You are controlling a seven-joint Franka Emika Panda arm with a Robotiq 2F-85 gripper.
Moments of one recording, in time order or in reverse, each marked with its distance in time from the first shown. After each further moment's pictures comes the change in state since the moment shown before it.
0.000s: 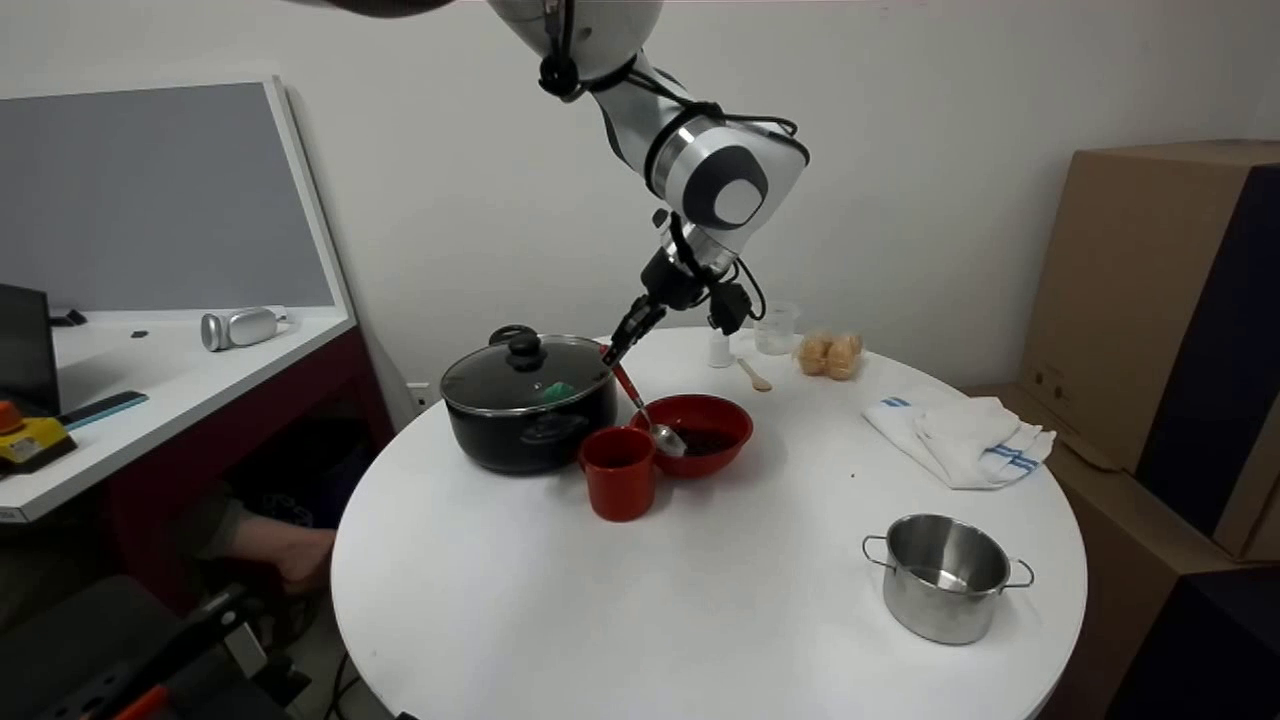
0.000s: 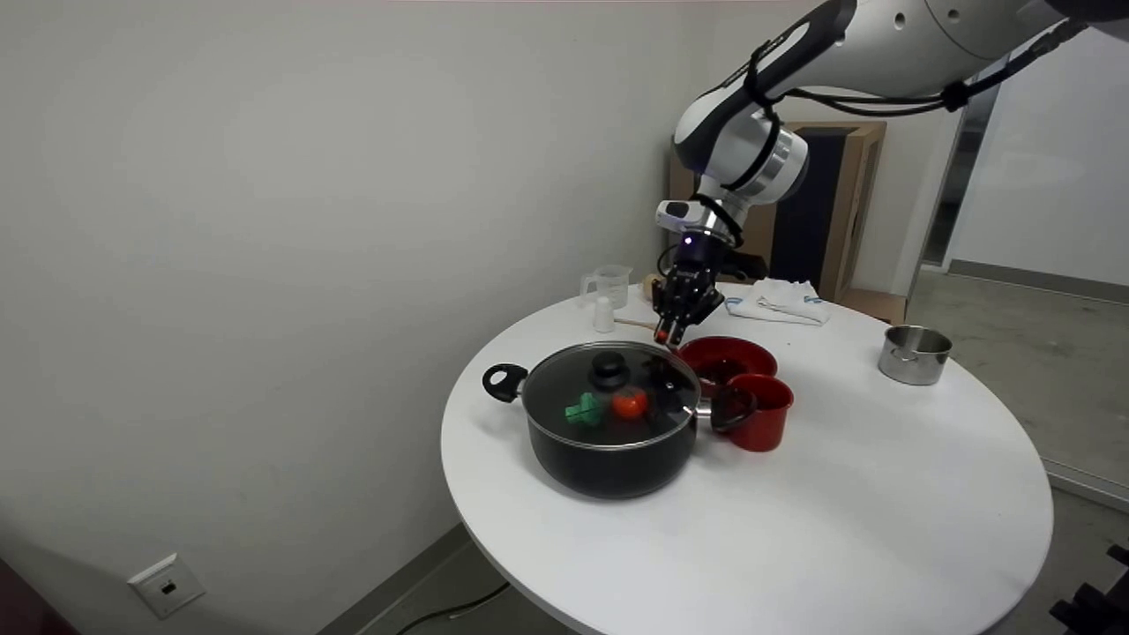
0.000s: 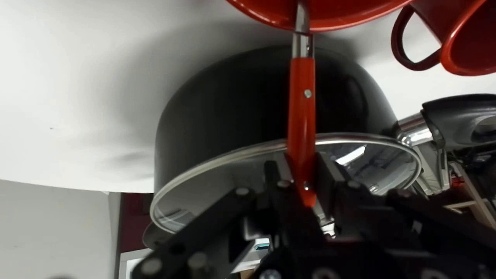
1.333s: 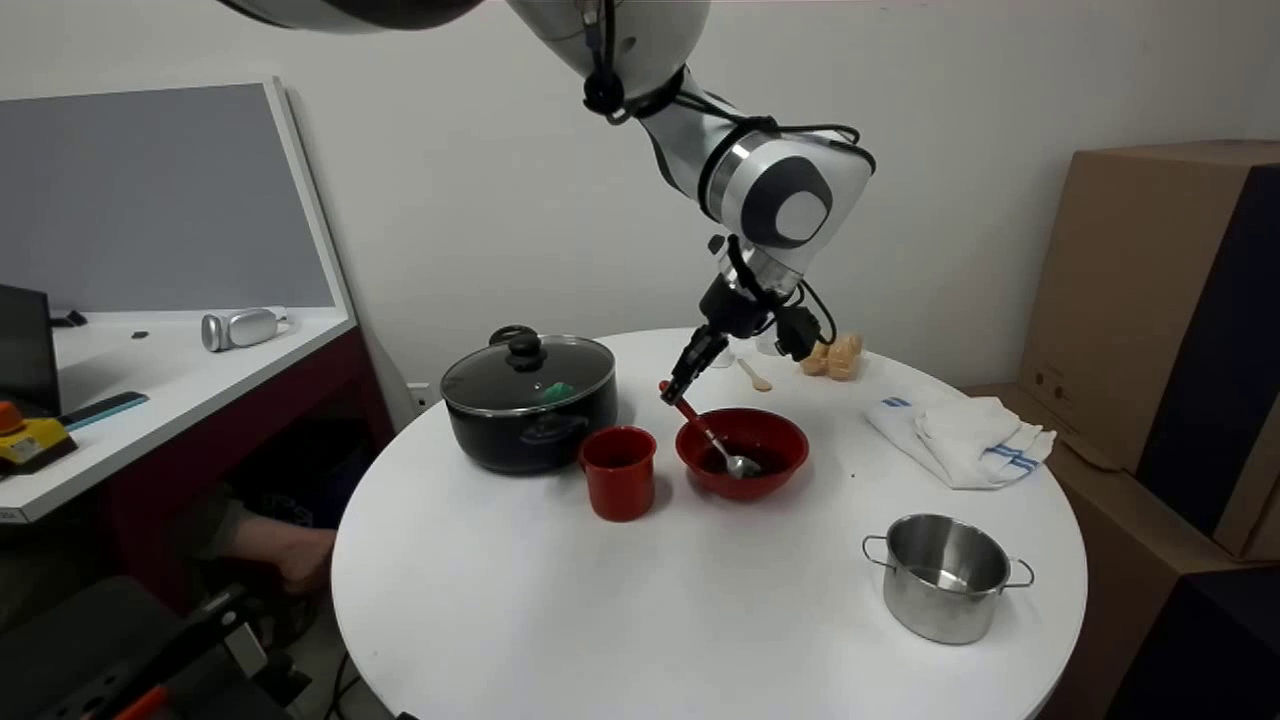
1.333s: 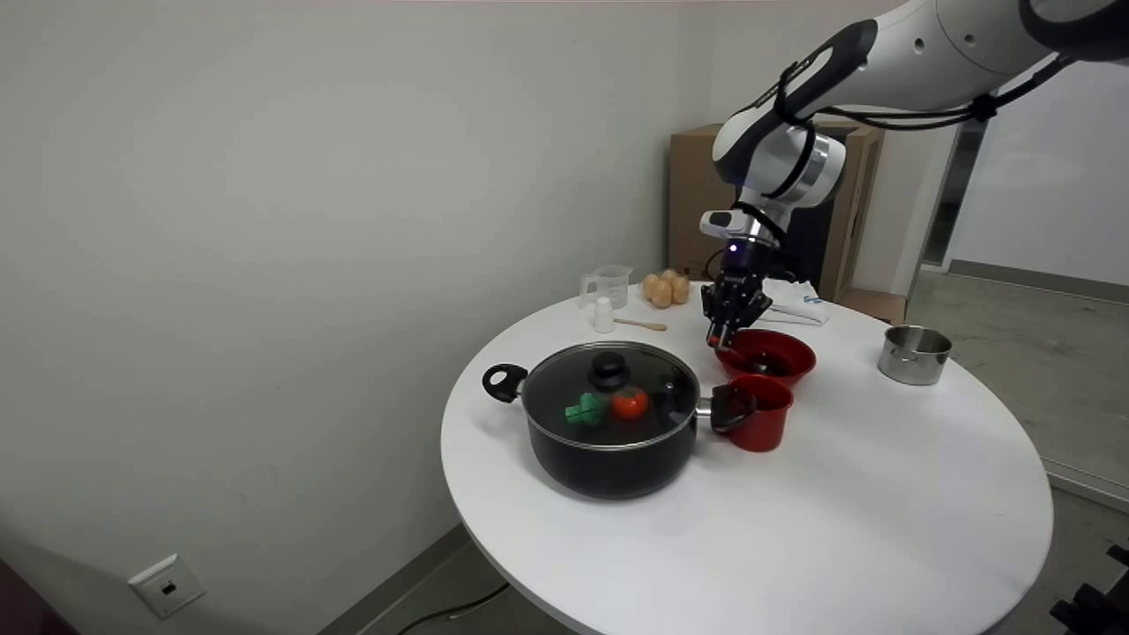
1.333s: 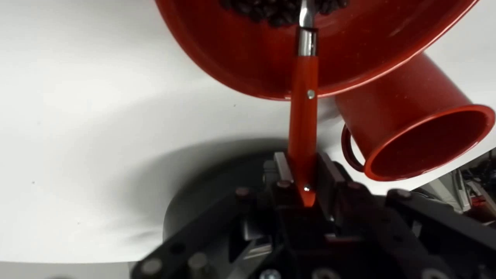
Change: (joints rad) arm -0.014 0.034 -0.133 0.048 -0.021 -0.006 -0.002
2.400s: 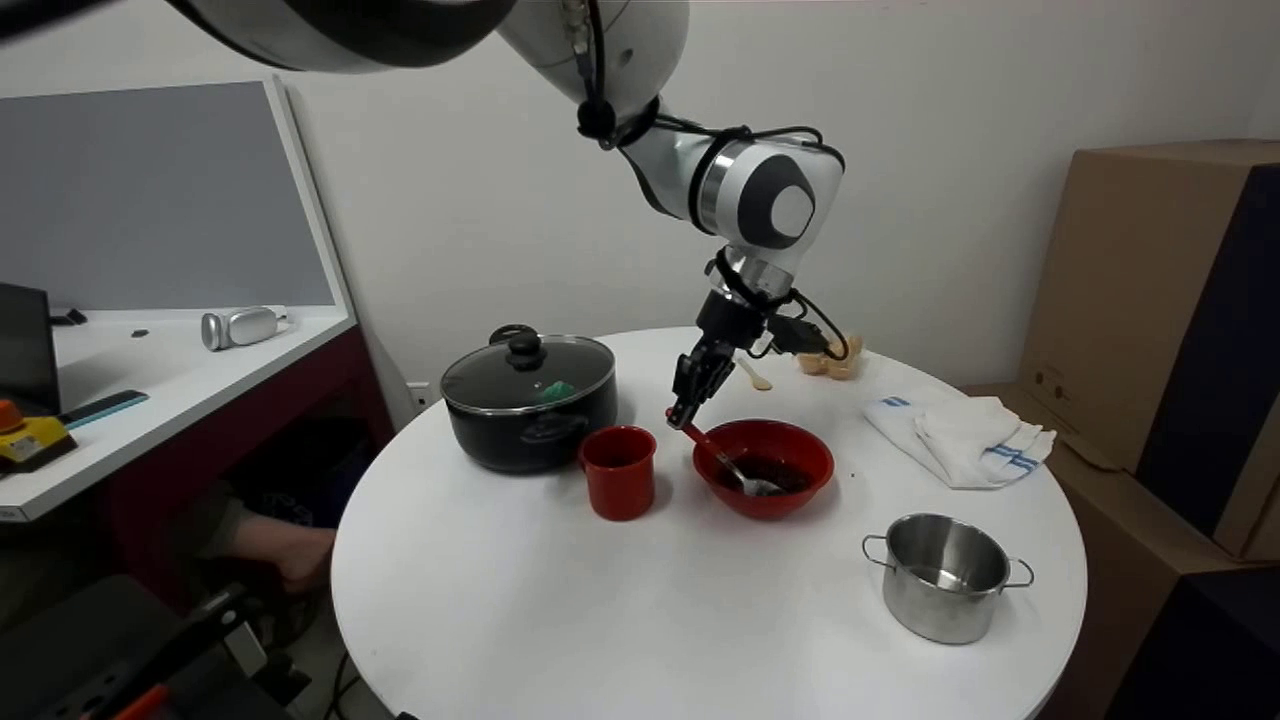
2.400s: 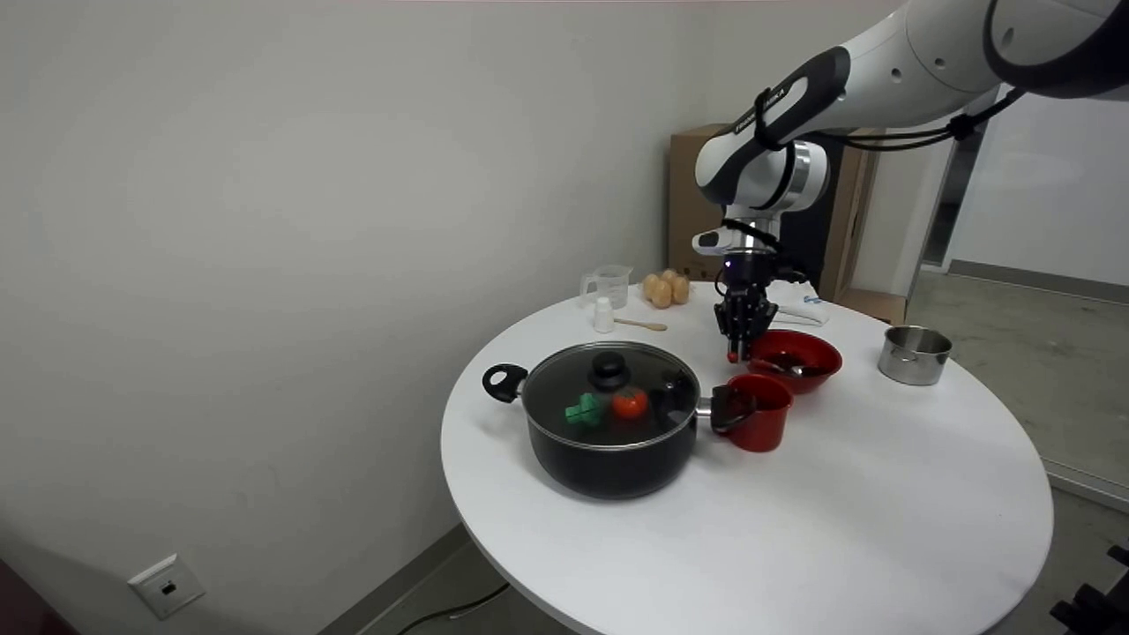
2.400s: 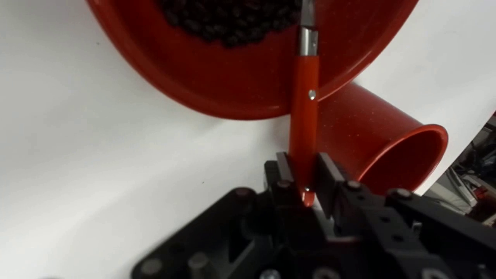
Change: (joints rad) arm 0.072 0.046 -0.062 0.072 -0.155 -0.082 0.289
